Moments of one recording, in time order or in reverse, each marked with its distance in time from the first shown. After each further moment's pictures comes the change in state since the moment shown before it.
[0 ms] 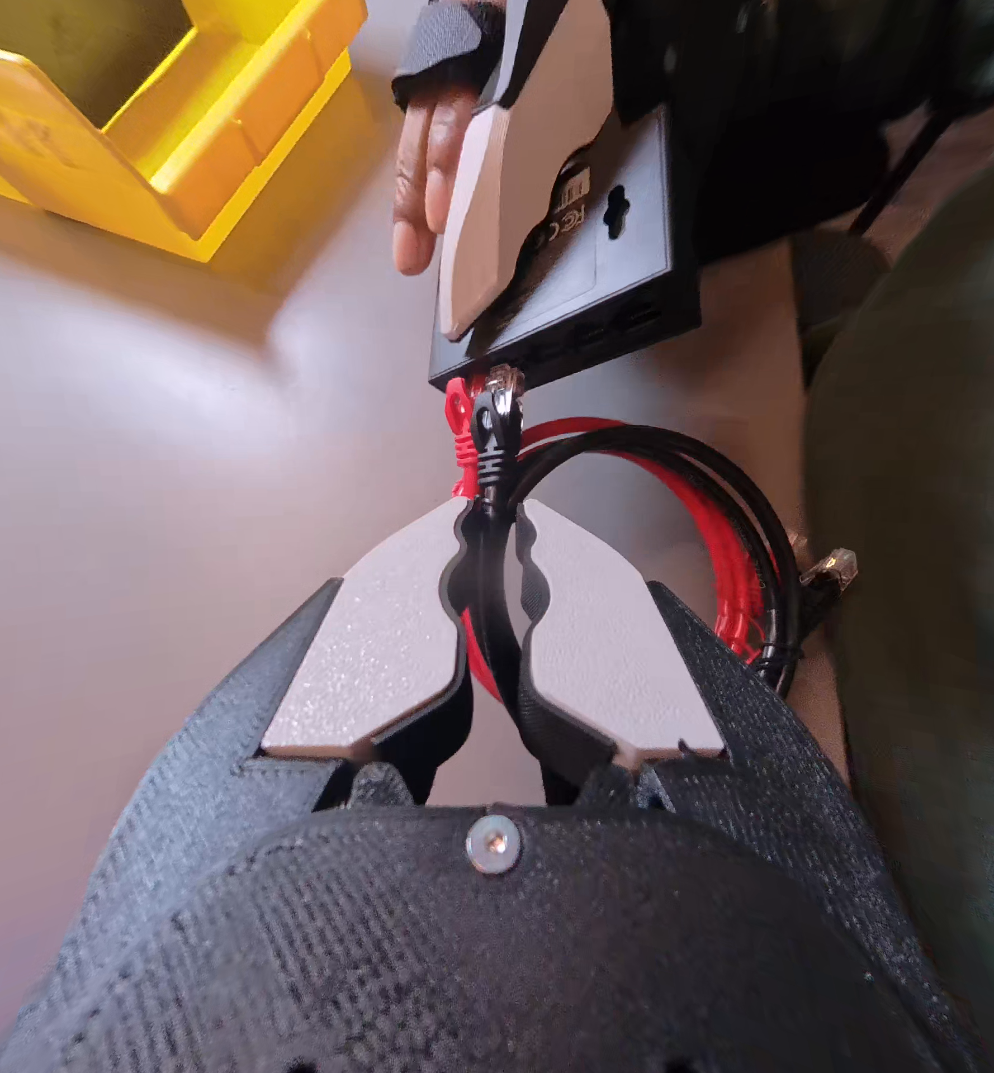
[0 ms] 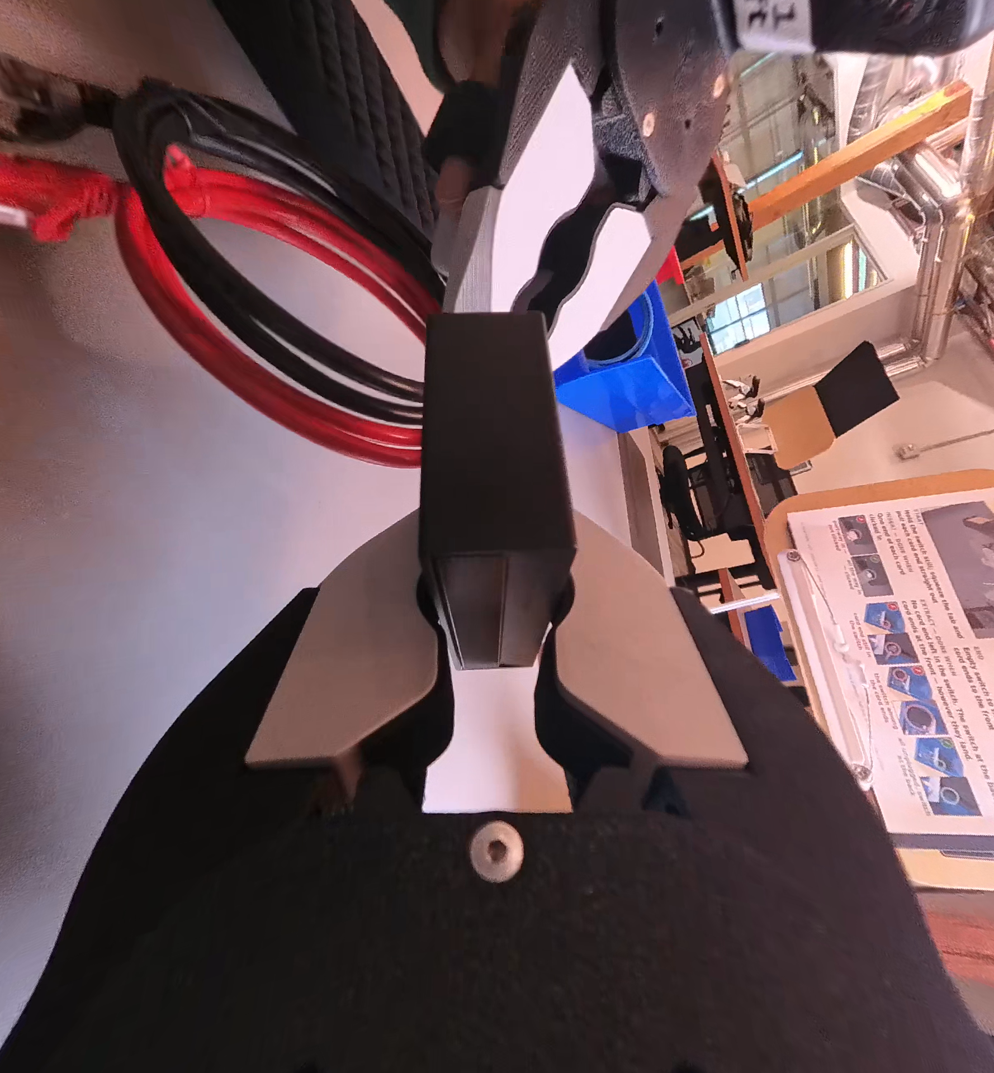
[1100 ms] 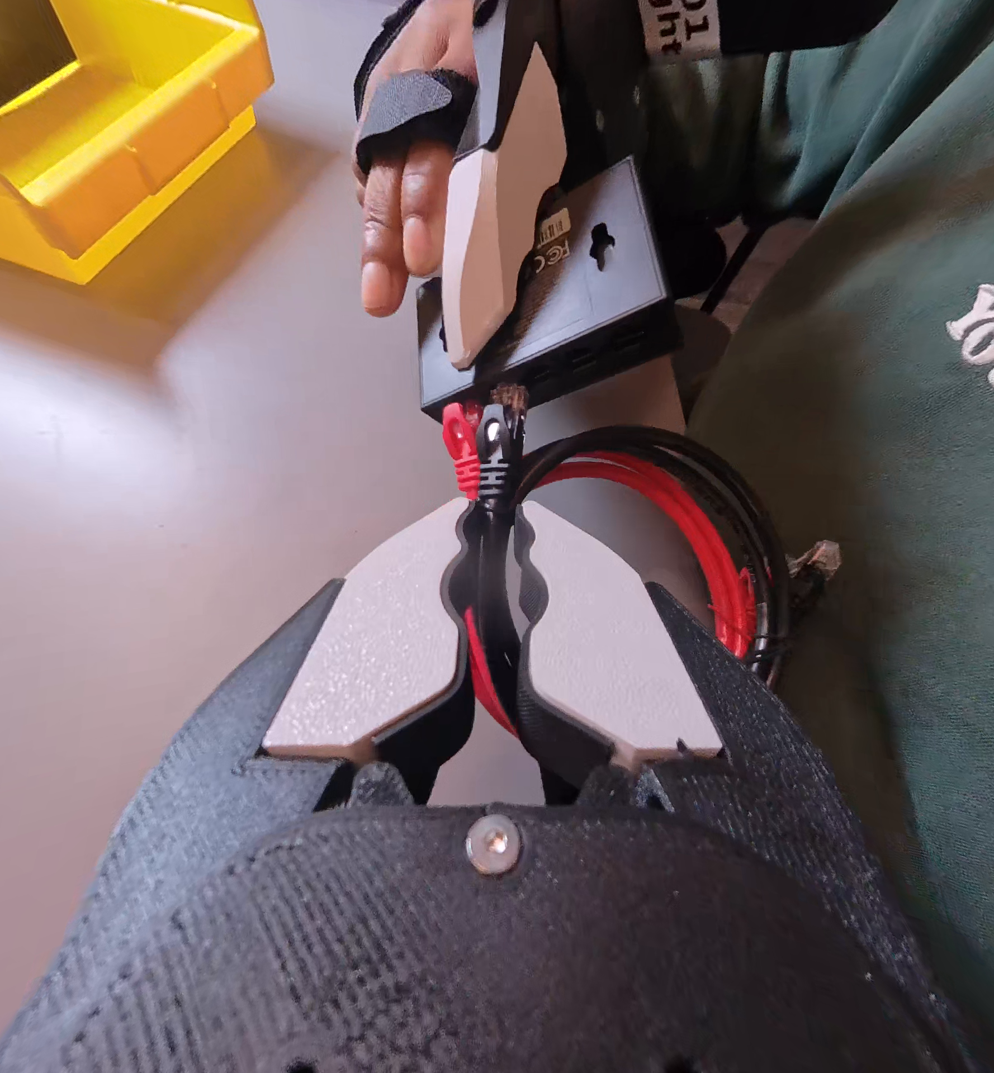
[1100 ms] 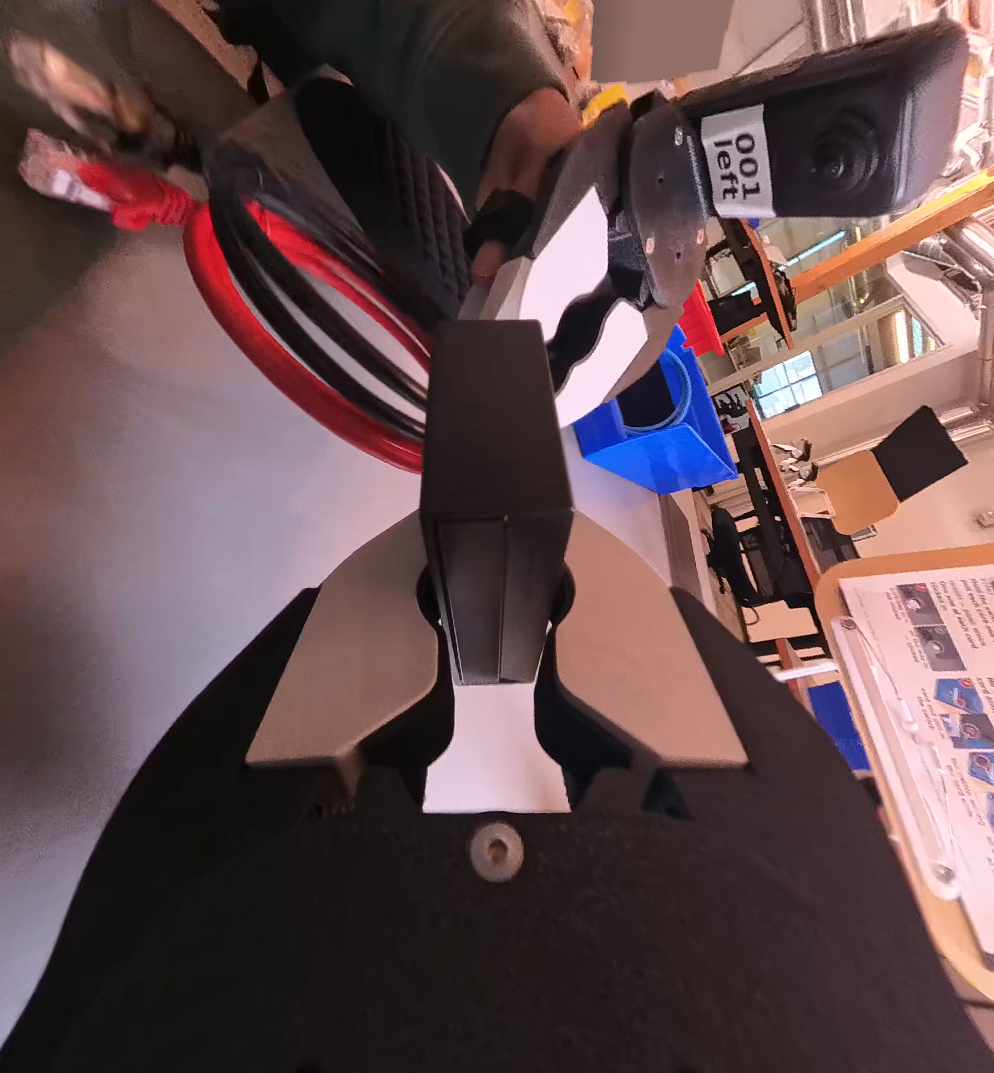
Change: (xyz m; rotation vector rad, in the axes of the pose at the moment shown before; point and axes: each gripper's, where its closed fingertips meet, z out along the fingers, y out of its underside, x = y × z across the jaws) left arm 0.023 -0.005 -0.001 0.112 0.192 -0.077; right arm -0.013 -0.025 -0.009 0.130 -0.096 0.030
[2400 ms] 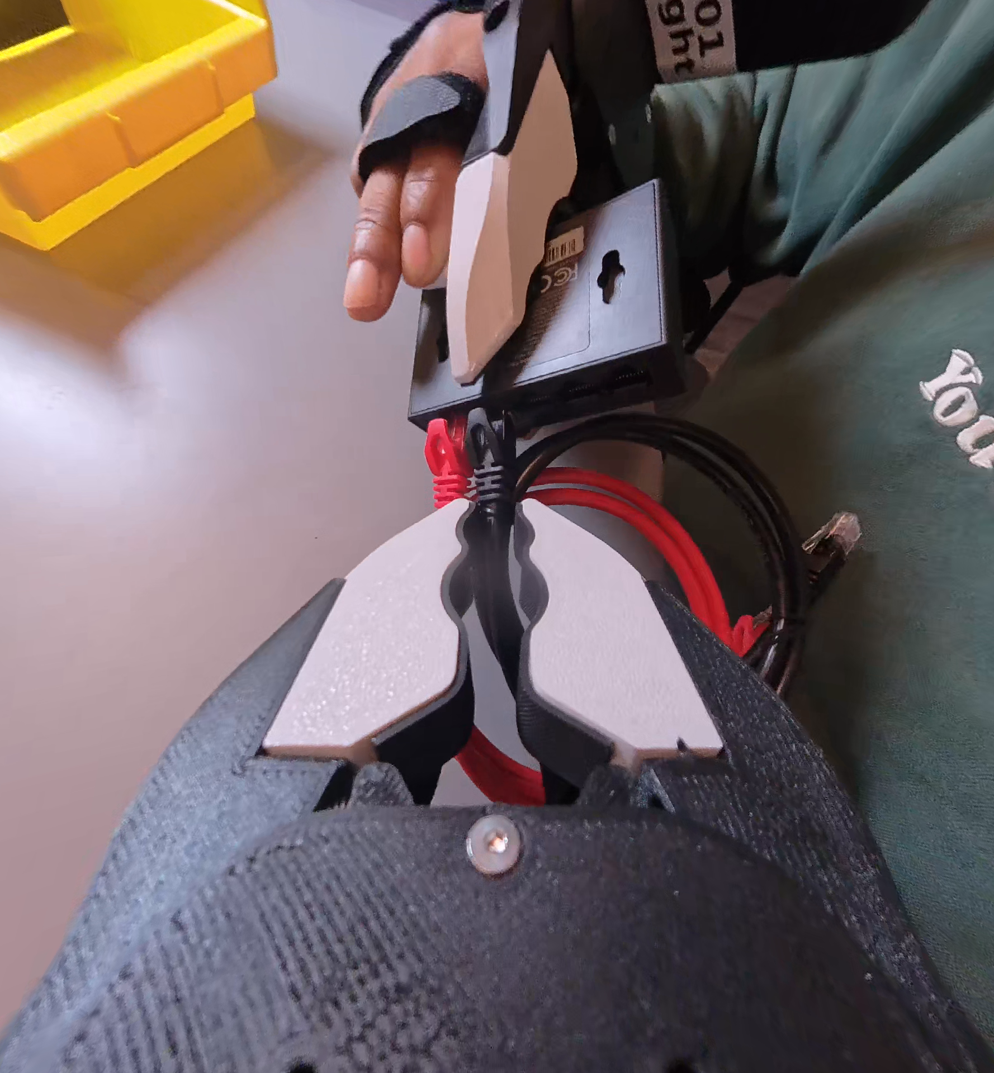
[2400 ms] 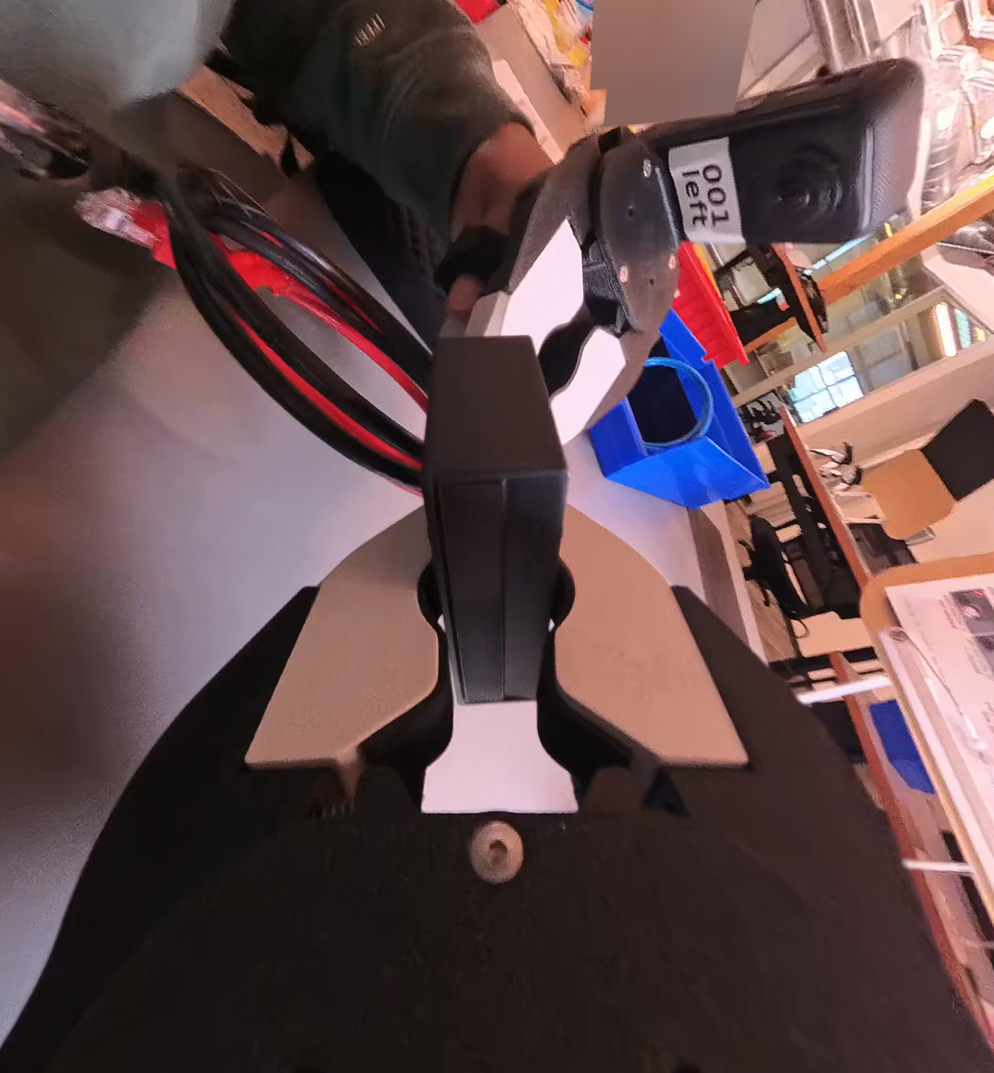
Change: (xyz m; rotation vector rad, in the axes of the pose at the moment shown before) left arm 0.008 -0.003 0.010 0.043 0.005 -0.103; right arm -0.001 -0.010 0.002 0.049 -0.036 0.081
